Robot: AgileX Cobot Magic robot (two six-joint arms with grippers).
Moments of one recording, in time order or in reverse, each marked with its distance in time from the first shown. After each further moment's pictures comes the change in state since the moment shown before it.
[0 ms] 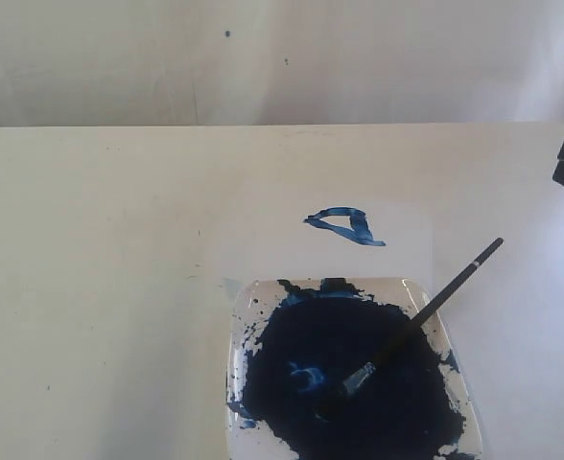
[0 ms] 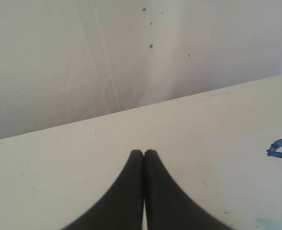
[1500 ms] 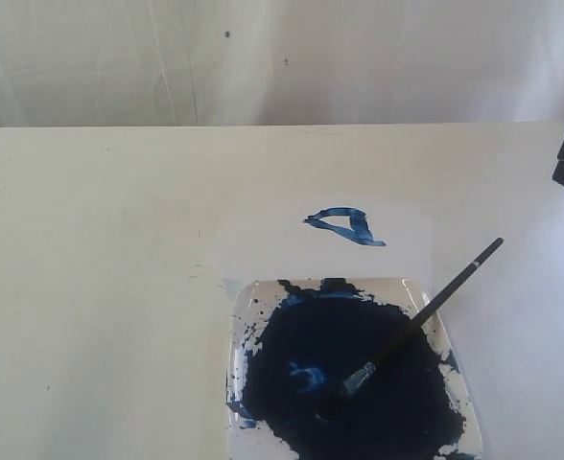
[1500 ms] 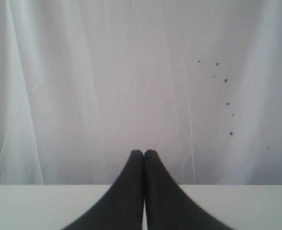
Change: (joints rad) left arm 0.045 -0.770 0.365 -0.032 0.271 -0.048; right arm 0.000 0.000 0.000 0.000 0.000 0.003
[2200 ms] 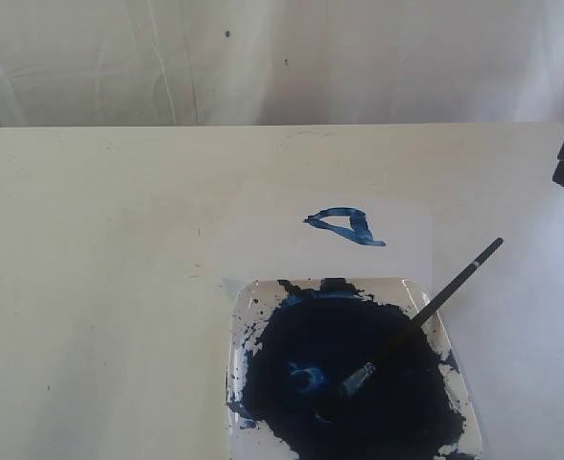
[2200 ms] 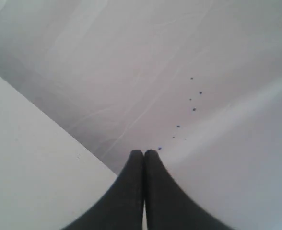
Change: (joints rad) left arm 0.017 0.000 0.048 -0.486 0.008 -0.344; right arm 0.000 0.000 0.001 0.000 -0.002 0.004
